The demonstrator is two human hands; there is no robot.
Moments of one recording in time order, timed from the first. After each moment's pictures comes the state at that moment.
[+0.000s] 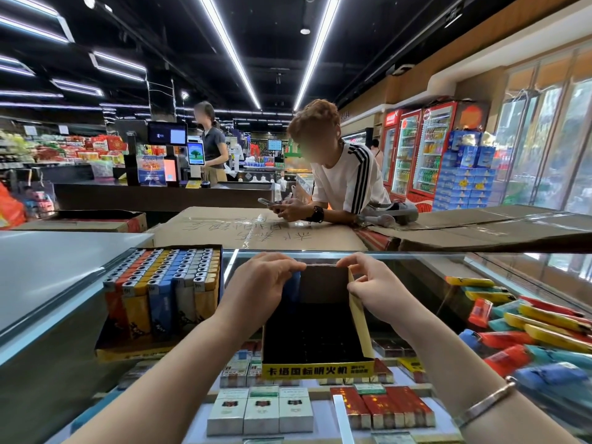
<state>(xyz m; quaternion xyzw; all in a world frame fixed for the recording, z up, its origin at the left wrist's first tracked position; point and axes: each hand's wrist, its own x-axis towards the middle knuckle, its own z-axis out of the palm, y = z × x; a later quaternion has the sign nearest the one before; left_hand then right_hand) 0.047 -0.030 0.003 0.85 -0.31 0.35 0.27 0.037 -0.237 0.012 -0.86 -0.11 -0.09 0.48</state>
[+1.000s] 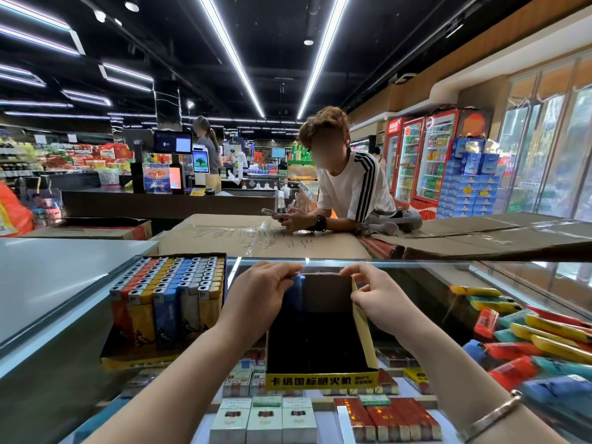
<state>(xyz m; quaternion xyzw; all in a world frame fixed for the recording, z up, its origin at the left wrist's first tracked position) 0.047 -0.029 0.002 0.85 -0.27 0.36 0.28 0.040 -0.238 0.010 -0.87 -0.11 -0.09 0.48</state>
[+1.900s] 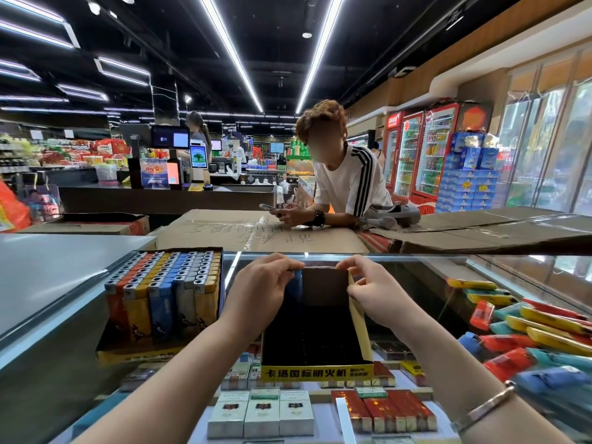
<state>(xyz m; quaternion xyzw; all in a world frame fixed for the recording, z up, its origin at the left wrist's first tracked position) 0.041 -0.038 0.003 0.84 -0.27 0.35 0.32 0.039 -0.237 0.010 -0.87 -0.13 -0.11 0.47</state>
